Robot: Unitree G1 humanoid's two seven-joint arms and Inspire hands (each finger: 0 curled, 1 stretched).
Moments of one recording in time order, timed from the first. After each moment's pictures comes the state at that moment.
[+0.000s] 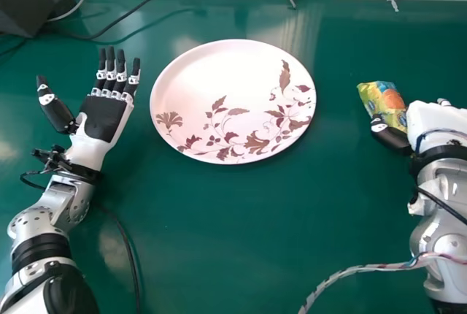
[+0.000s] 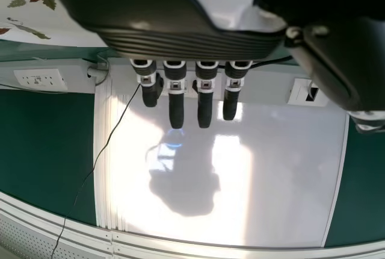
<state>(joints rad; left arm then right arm) -0.61 0.23 0.82 0.75 -1.18 0.82 -0.59 -0.21 -0.44 0.01 -0.31 -1.50 0.48 0.71</state>
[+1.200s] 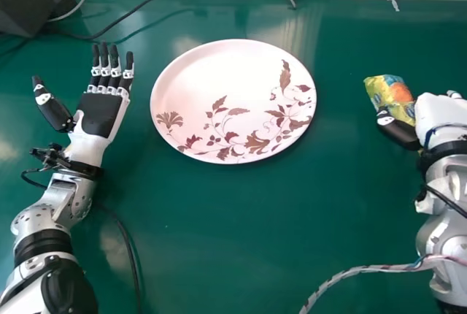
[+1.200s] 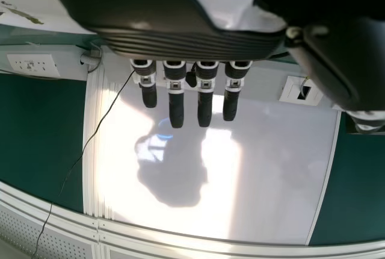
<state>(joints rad) -0.64 0.24 0.83 0.84 -1.20 0.80 -0.62 -0.21 -0.47 -0.01 -0.38 -1.51 0.48 0.77</state>
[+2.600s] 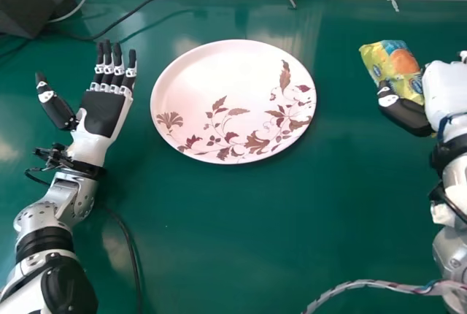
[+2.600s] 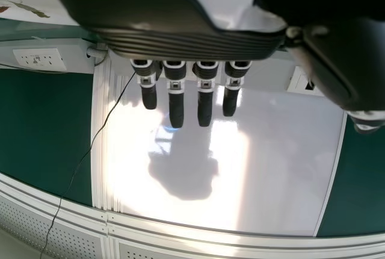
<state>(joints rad) -0.65 0.25 0.81 0.87 -1.15 0.80 -0.70 -0.25 -0.40 -0.07 -0.71 -1.65 0.31 0.97</state>
